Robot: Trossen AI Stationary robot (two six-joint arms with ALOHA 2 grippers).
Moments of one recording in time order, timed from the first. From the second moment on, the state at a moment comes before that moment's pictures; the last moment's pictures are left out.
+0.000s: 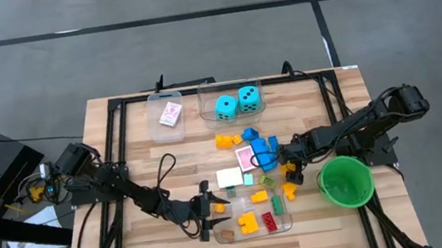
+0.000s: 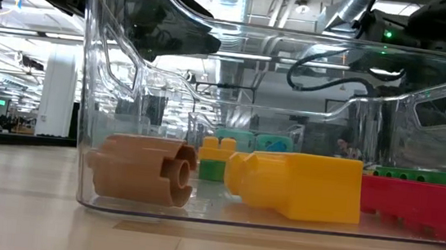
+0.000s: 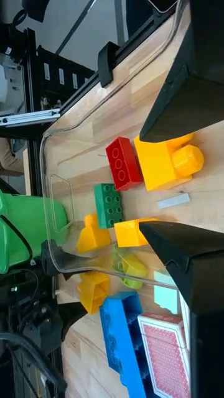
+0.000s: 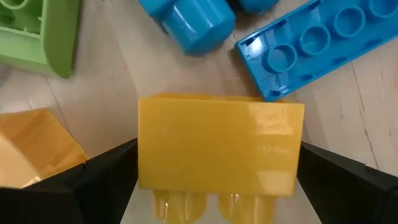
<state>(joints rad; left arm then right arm) -0.54 1.72 0.69 0.72 -0.47 -0.09 0.10 1.43 0.60 -0.52 0.07 0.44</state>
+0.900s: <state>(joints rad) -0.54 1.70 0.69 0.72 -0.49 -0.05 0.12 0.90 0.59 -0.56 0.08 0.52</state>
